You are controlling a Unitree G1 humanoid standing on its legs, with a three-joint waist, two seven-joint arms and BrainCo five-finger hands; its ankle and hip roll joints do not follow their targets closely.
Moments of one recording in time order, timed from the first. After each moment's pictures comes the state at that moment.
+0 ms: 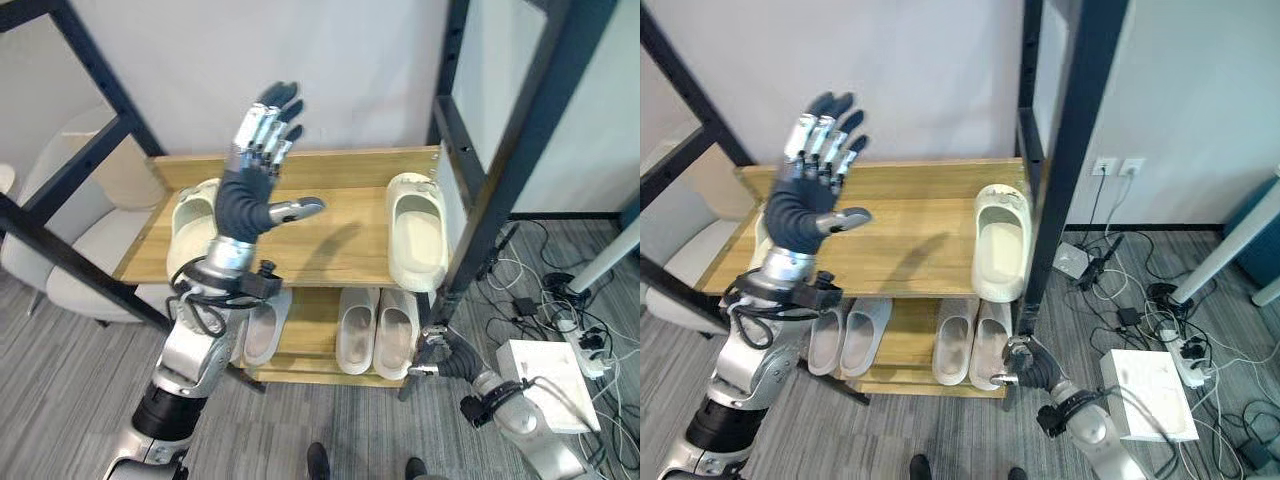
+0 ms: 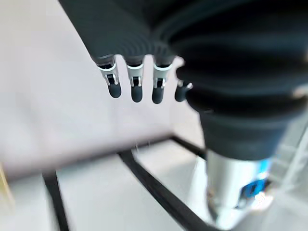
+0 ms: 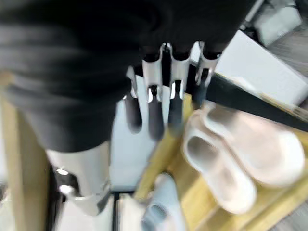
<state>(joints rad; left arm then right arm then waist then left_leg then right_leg) -0.28 0.54 -0.11 -0.26 -0.12 -0.27 0.24 0.26 -0.48 0.38 0.28 -0.04 -0.16 -0.02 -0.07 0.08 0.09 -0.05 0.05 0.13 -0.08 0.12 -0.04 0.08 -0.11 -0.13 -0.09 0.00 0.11</state>
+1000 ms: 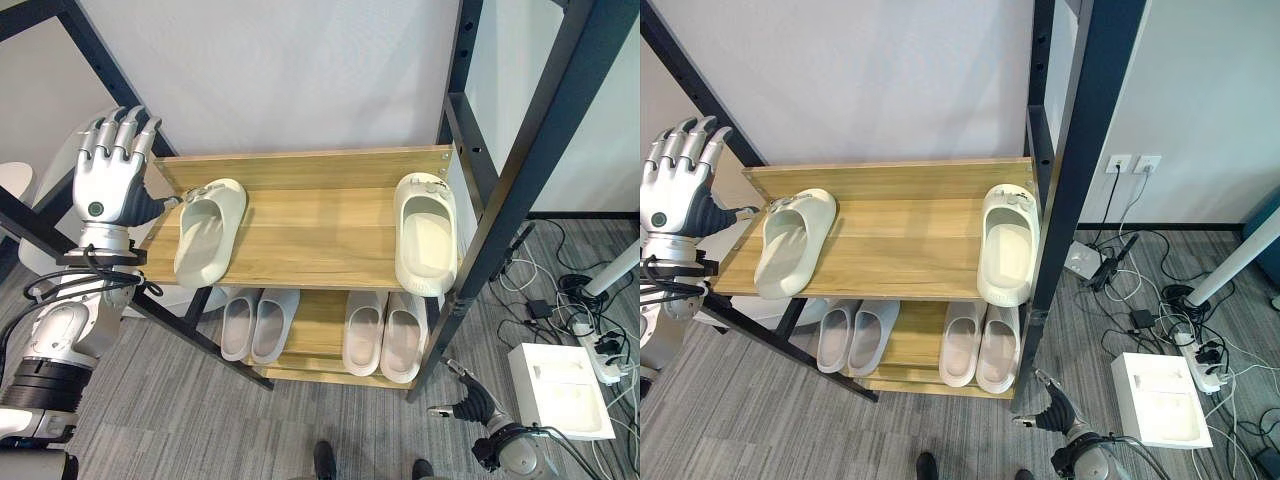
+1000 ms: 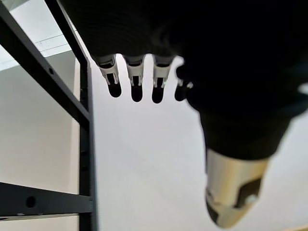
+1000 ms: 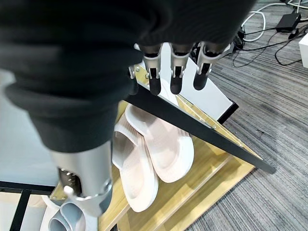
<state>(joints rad) -0.30 0.93 -0.02 0.15 0.77 0.01 0.54 0.21 -0.49 0.32 0.35 -0.16 -0.17 -0.13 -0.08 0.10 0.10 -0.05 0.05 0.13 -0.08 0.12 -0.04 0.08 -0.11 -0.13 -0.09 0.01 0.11</state>
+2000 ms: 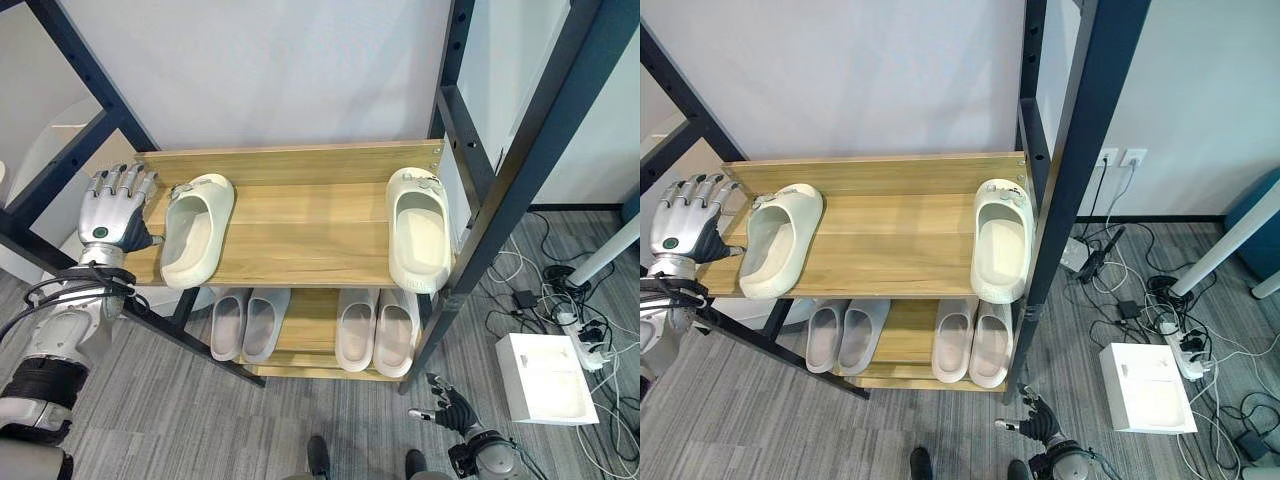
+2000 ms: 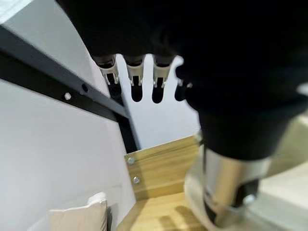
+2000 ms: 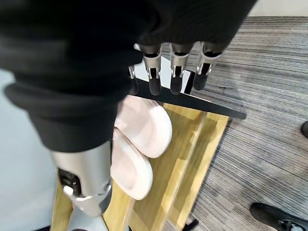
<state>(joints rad) -0.35 0.94 -0.16 0.42 0.80 0.08 0.43 0.15 -0.34 0.34 0.50 0.12 -0.10 -0.09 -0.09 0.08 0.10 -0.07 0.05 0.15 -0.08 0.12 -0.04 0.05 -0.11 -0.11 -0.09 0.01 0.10</state>
